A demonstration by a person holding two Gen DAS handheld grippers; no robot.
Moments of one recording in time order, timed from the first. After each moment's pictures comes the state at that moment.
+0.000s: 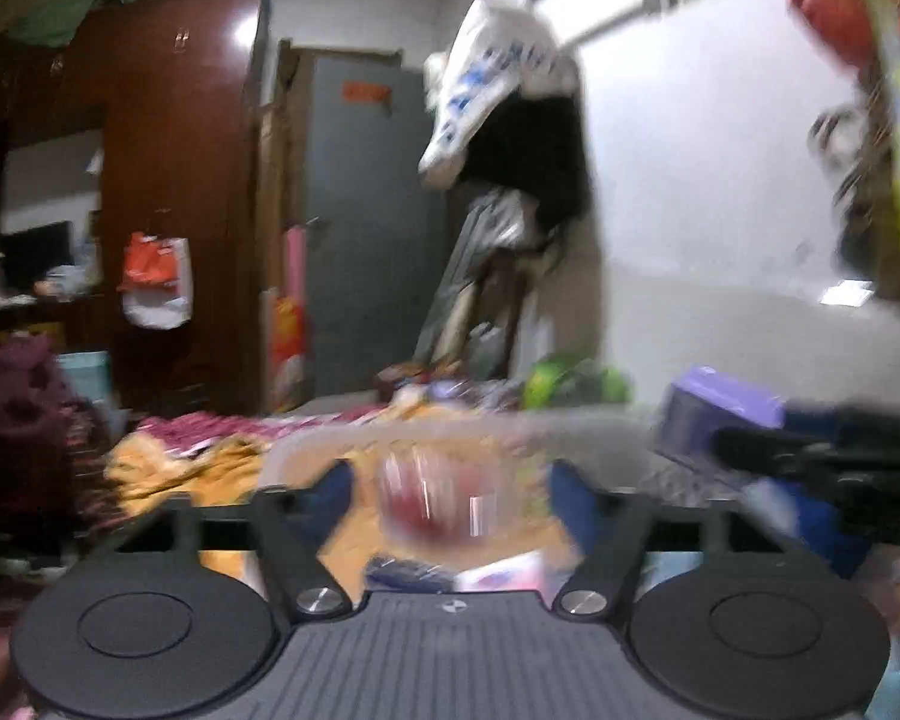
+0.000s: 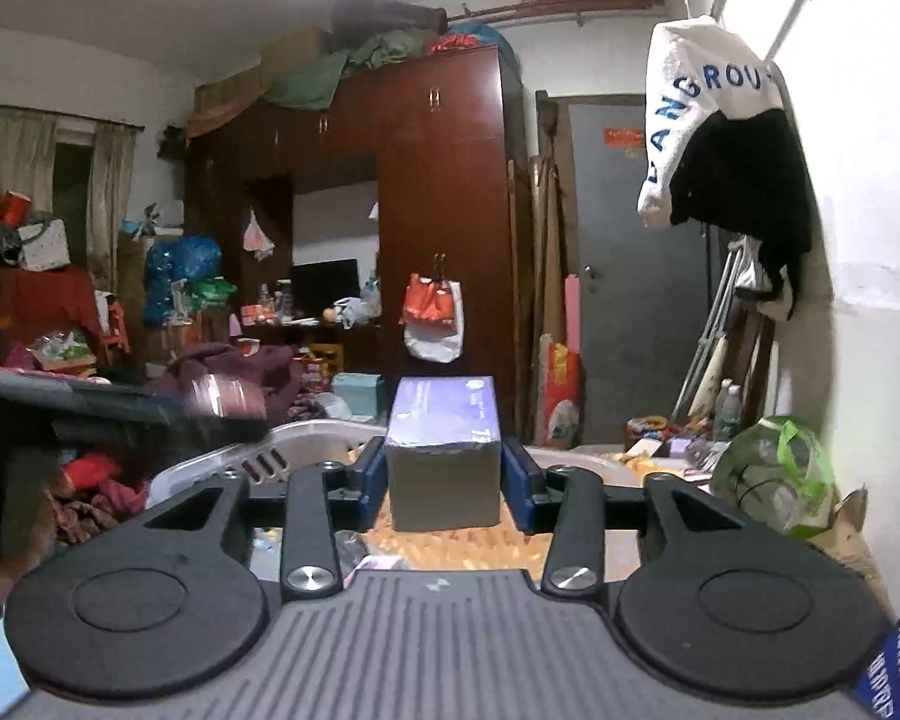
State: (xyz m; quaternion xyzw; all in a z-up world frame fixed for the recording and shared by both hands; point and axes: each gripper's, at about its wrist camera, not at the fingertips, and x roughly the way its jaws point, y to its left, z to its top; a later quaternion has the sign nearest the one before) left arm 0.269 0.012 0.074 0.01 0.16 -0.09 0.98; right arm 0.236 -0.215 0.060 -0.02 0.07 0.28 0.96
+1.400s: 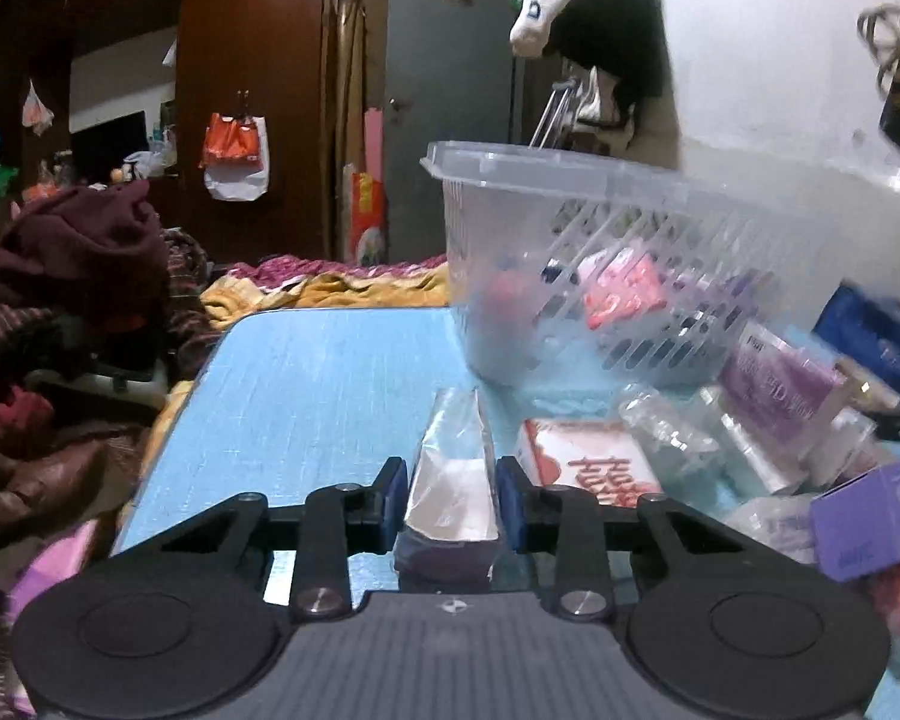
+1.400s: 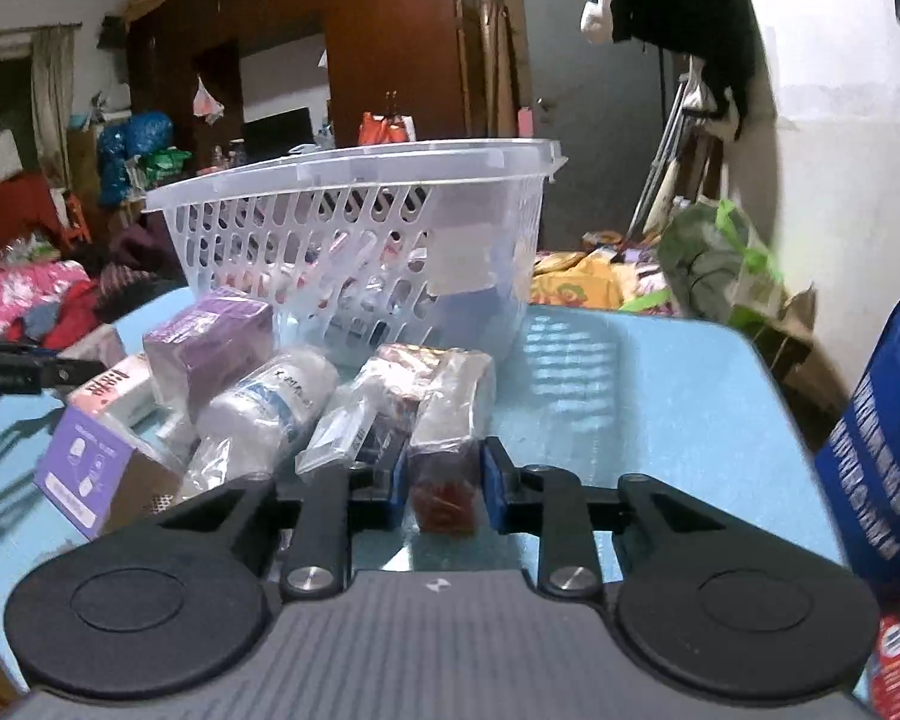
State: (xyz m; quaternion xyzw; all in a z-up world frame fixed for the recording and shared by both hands) left arm 0.159 0.082 -0.025 -0.02 0.25 -0.04 0.97; right arm 0.160 -0.269 -0.039 -0.03 0.23 0.23 0.94
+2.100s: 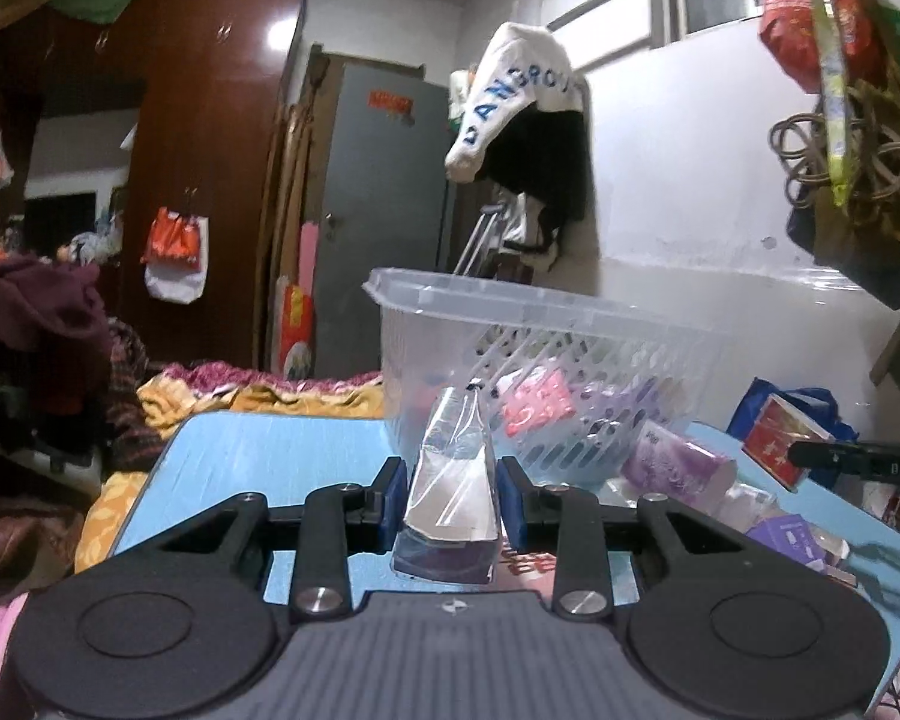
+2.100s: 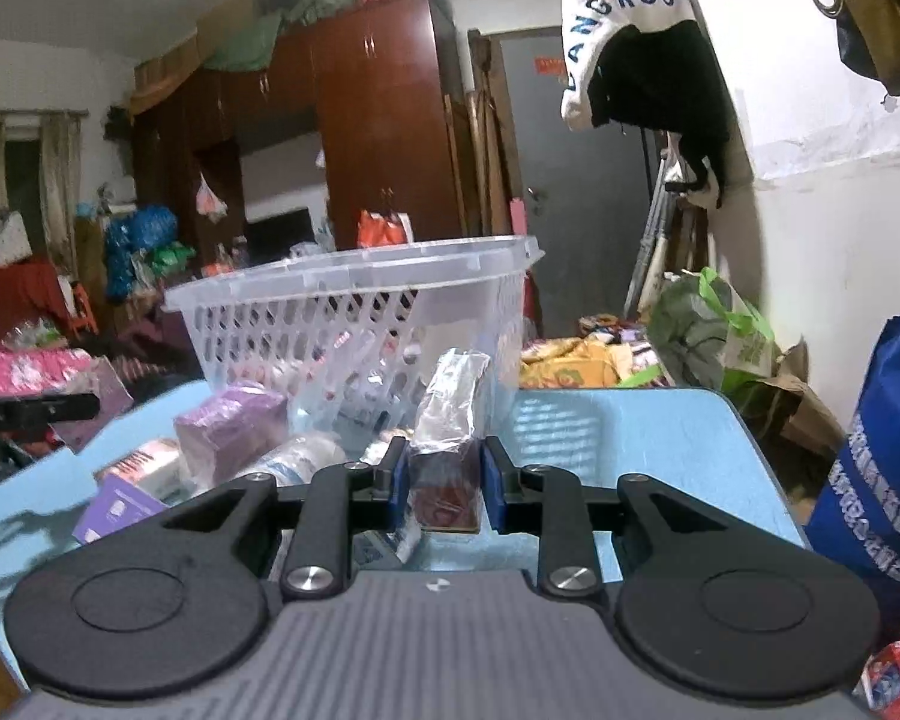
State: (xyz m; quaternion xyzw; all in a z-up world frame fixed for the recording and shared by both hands) left arm 0.127 0.088 -0.021 -0.04 0.13 -0.12 0.98; right arm 0.142 -0.291 -0.033 0.03 0.14 0.25 0.96
